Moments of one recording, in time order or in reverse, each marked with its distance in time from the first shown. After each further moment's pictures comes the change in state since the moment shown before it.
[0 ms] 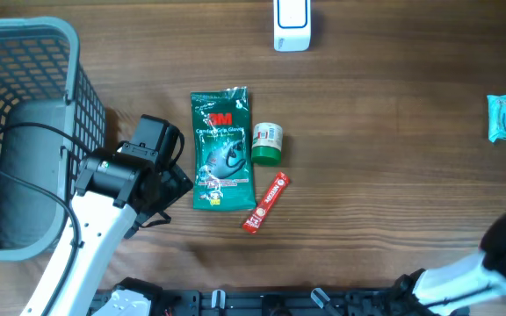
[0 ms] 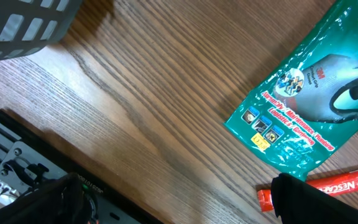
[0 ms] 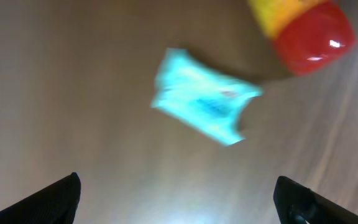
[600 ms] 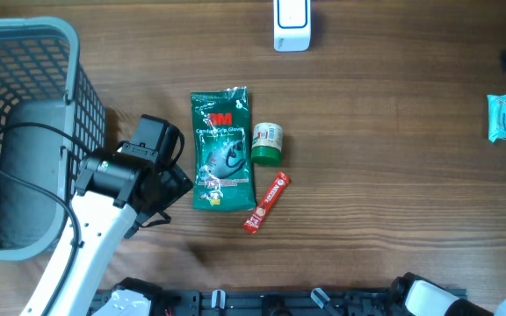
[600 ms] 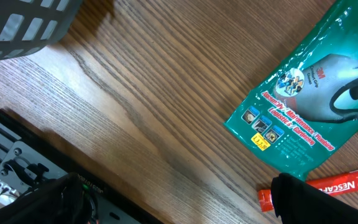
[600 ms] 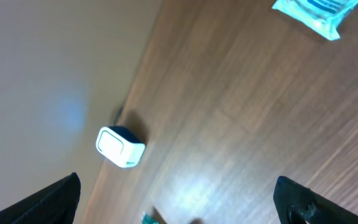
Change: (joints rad) left arm 0.000 0.000 0.000 0.000 0.000 0.000; right arm 0.194 -0.388 0.034 -0.272 -0.196 0.032
